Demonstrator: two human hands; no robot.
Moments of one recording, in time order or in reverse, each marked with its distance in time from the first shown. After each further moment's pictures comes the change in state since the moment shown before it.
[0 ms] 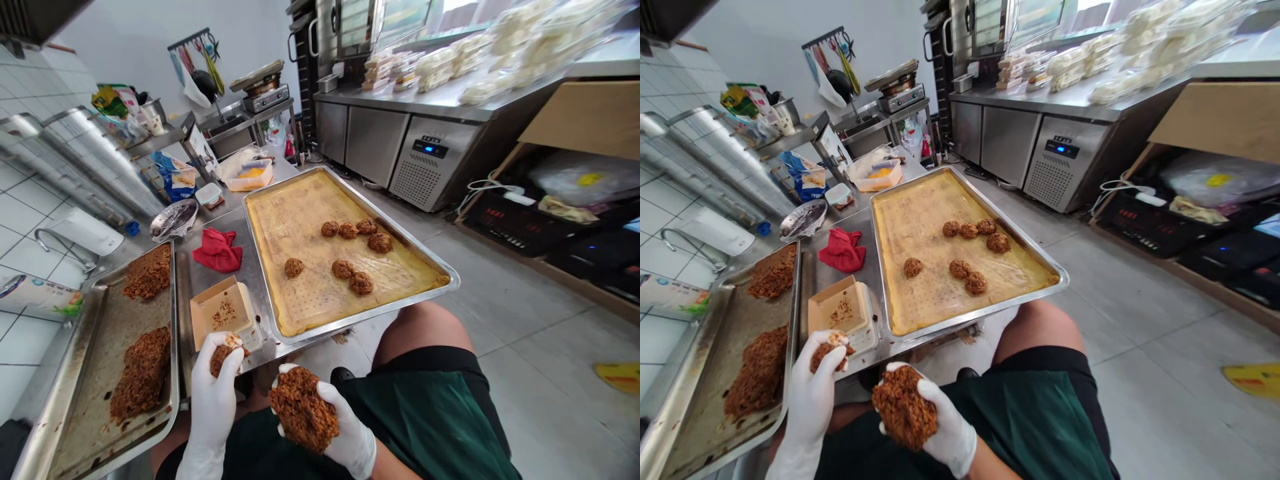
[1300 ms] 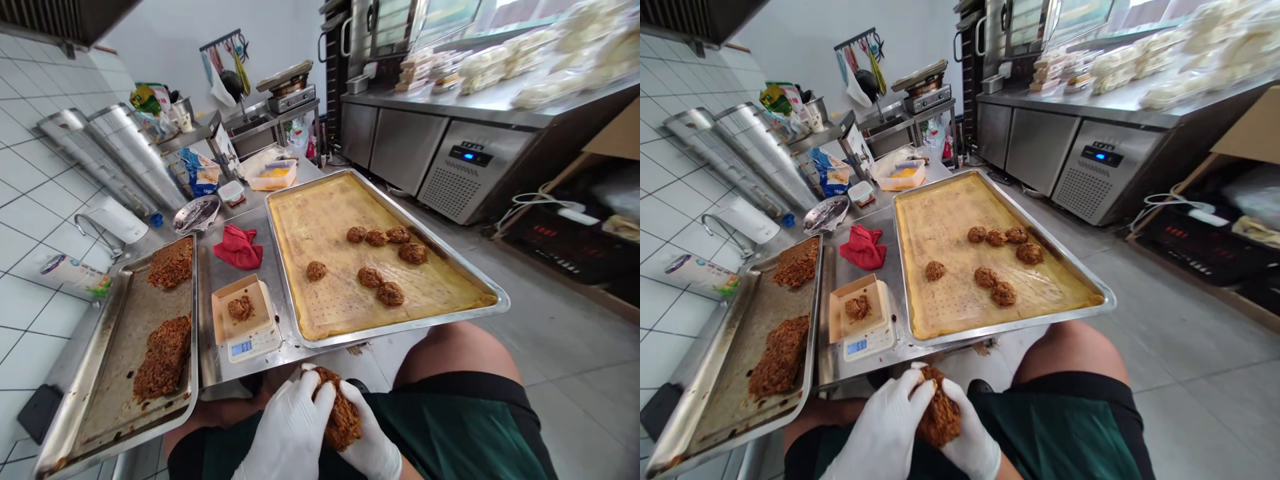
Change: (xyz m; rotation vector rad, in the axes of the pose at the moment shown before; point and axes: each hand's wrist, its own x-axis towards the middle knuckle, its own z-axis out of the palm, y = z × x) left_hand -0.045 0.012 0.031 0.630 -0.493 0.722; right_hand 0.004 -0.001 -0.019 0.070 0.269 0.039
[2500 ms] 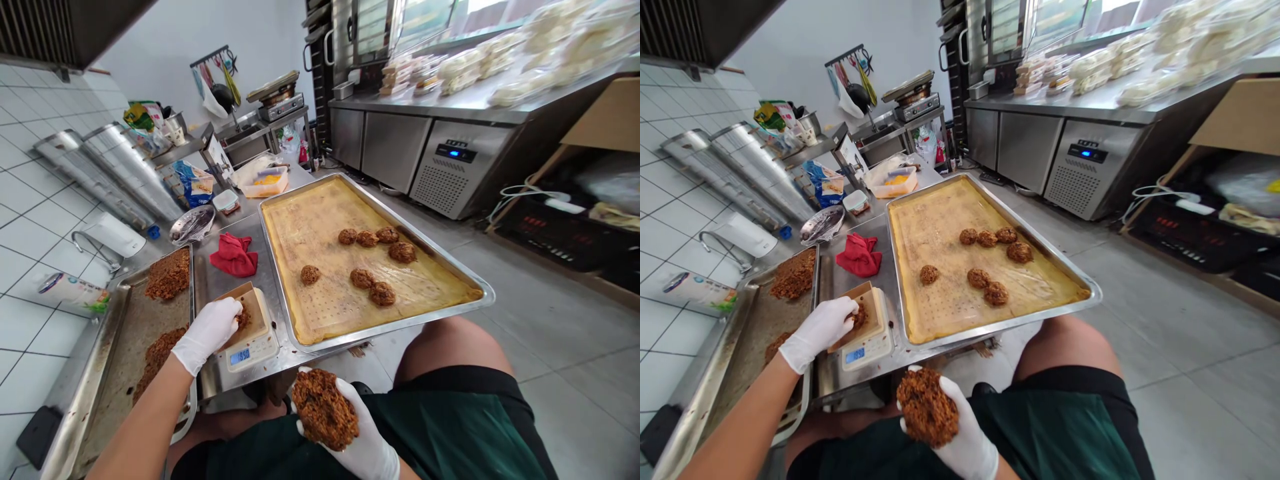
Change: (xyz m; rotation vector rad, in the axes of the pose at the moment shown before) left_hand 0.056 -0.189 -0.052 0.333 -0.322 -0.168; right_hand 0.004 0.000 0.008 0.098 -0.134 -0.053
